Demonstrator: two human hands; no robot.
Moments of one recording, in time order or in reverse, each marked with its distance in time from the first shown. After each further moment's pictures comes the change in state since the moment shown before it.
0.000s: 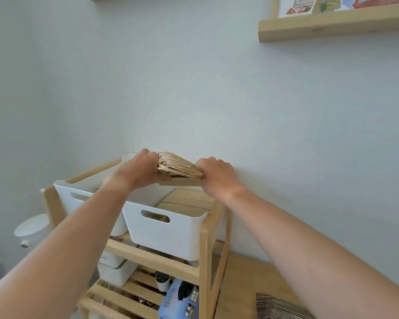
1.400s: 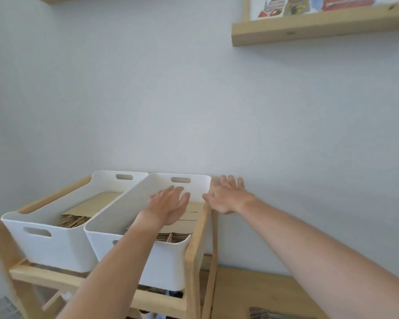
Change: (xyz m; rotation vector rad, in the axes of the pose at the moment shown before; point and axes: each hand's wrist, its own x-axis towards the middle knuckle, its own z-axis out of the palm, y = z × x) left_hand 0.031 0.085 0.090 -0.139 -0.121 0.019; right_hand 0.008 0.096 0.047 -0.097 -0.429 0.329
